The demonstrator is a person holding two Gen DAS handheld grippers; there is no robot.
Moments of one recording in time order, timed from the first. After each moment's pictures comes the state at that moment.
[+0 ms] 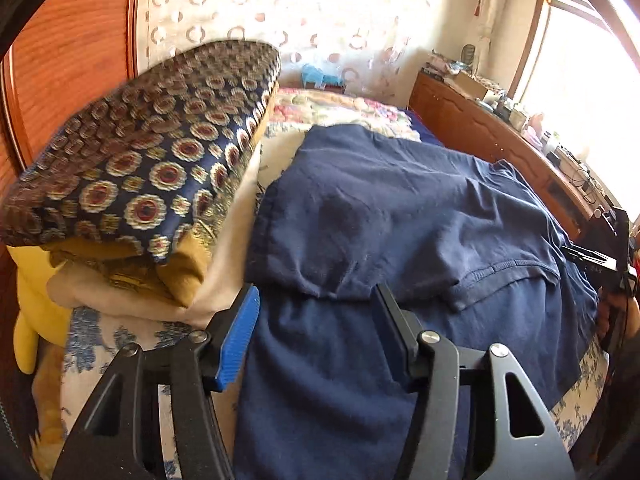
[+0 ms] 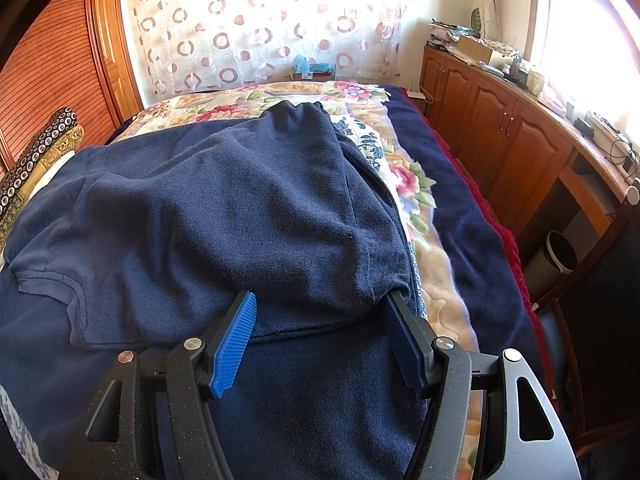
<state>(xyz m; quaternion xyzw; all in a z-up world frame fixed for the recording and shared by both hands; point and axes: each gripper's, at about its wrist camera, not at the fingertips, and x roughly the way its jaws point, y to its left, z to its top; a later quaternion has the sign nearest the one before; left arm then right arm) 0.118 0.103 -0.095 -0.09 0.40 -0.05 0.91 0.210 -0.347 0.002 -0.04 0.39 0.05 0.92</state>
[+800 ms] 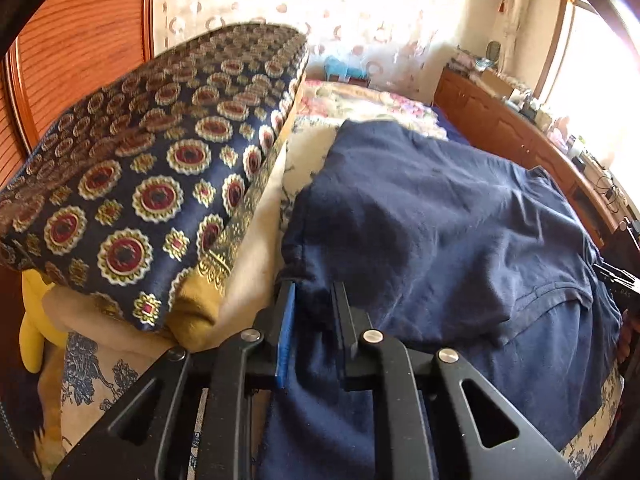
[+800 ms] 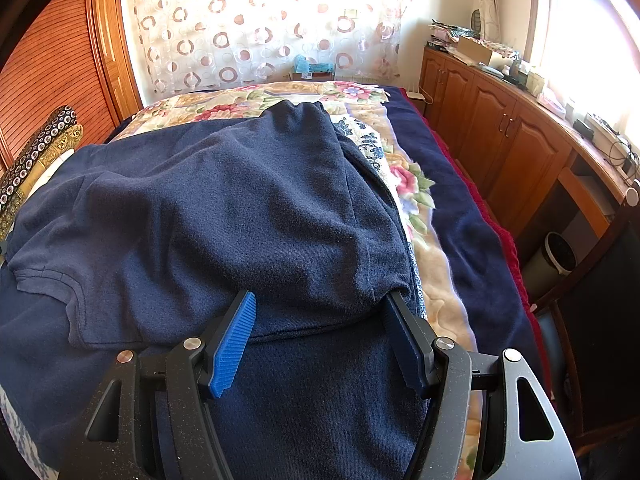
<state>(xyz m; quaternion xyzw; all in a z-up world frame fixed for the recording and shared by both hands) 0.157 0.106 -0.110 -0.09 0.42 0.00 0.91 0.208 -0.347 0.001 -0.04 0.38 0.04 0.92</state>
